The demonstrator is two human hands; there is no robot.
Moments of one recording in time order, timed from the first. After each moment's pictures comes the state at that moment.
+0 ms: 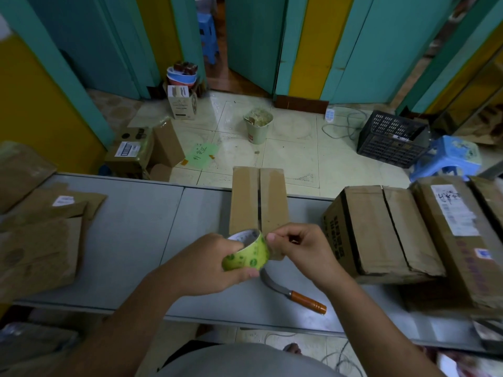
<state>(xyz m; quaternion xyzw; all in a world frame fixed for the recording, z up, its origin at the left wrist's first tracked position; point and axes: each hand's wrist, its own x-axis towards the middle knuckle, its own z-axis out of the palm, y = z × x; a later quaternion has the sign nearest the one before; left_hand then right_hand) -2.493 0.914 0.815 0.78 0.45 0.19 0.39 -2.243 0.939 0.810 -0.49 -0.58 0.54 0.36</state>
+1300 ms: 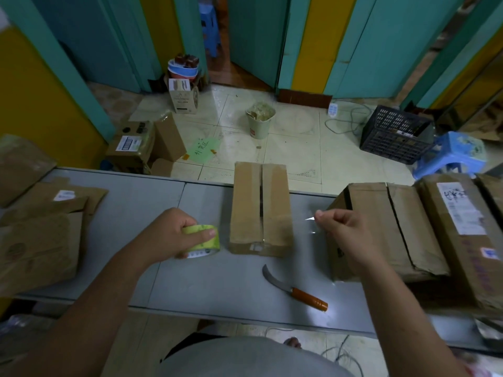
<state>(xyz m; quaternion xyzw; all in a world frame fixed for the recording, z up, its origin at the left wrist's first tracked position) -2.570 0.951 0.778 0.67 0.58 0.22 0.41 -2.182 0.964 0.812 -0.62 -0.51 0.48 0.35</state>
